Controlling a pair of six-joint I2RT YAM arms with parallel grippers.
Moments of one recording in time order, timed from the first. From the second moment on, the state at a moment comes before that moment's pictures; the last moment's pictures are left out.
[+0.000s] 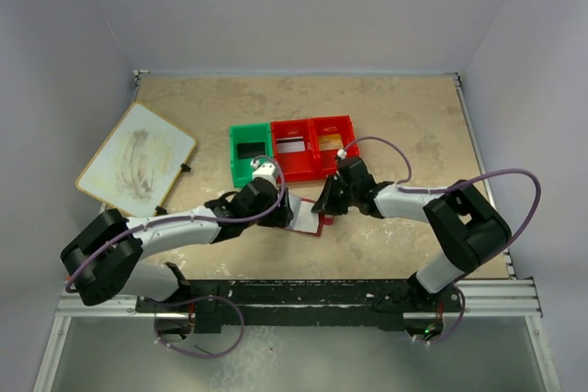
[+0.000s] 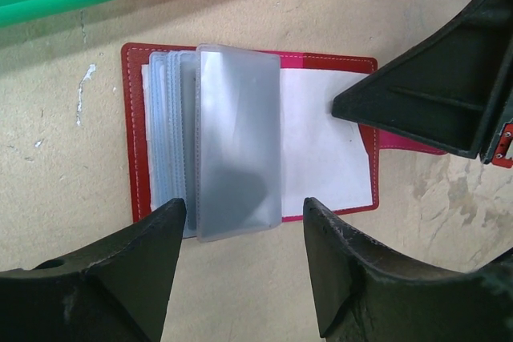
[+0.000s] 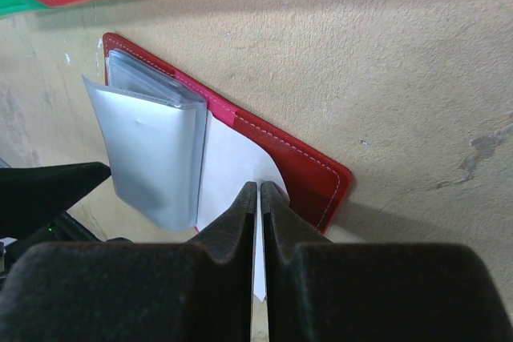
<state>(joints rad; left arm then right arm) -0.88 1.34 0.60 -0.02 -0.16 -0.70 0.61 1.59 0.66 0.07 -0.23 0.81</state>
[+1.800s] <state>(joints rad) -0.91 1.56 0.64 0.28 0.22 -0.74 0.61 1.42 0.68 0.02 -0.20 0.81</state>
